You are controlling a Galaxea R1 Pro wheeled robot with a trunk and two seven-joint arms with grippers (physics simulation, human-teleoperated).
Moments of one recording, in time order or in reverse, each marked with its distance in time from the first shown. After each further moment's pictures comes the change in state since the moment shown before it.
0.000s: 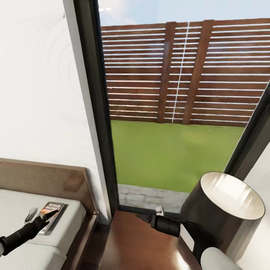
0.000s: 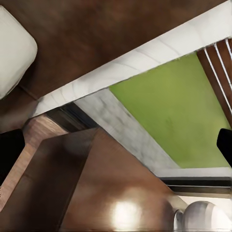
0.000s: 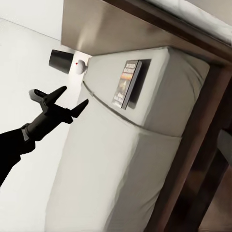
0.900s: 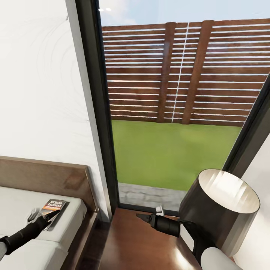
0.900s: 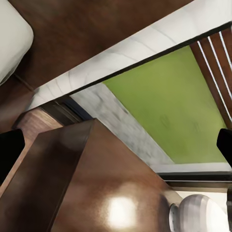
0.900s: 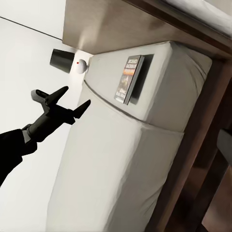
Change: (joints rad) left arm 0.000 -0.017 -0.001 -0.005 0.003 0.004 -0.001; right arm 0.000 0.000 0.000 0.000 -0.004 0.000 0.001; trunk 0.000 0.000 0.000
